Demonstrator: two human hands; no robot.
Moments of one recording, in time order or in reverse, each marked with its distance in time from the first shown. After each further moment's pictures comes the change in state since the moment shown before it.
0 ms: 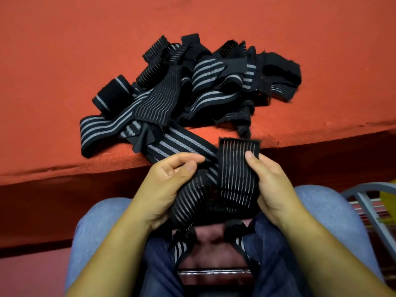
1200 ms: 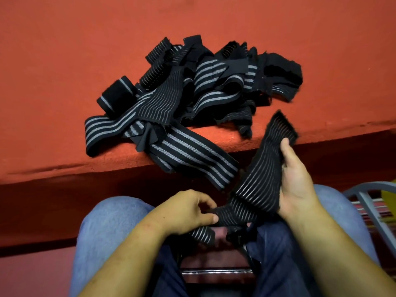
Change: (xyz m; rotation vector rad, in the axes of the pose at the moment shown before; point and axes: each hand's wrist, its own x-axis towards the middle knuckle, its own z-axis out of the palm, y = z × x) left_hand 0.013 -0.048 -0.019 1.206 -0.346 -0.266; right_hand 0.006 -0.013 -0.019 0.451 0.068 0.154
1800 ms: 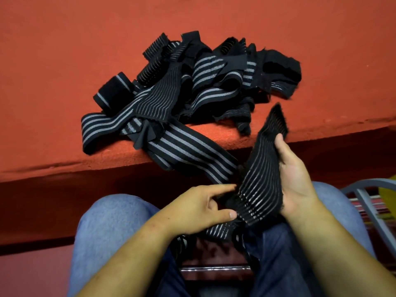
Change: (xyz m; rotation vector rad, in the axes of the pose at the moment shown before) left_hand 0.001 0.018 0.010 -0.286 0.008 0.185; right_hand -0.015 -0.010 0.016 0.004 -0.089 0.133
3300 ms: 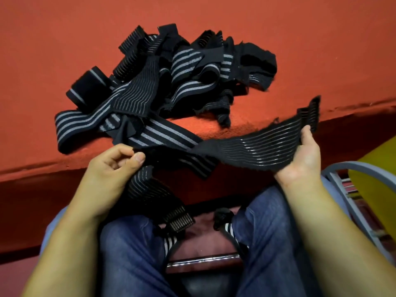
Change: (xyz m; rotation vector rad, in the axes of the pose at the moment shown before) left_hand -0.050 -0.005 -0.072 -0.555 0.684 0.135; right_hand 0.017 -0.035 -0.038 0.301 0.245 -0.372
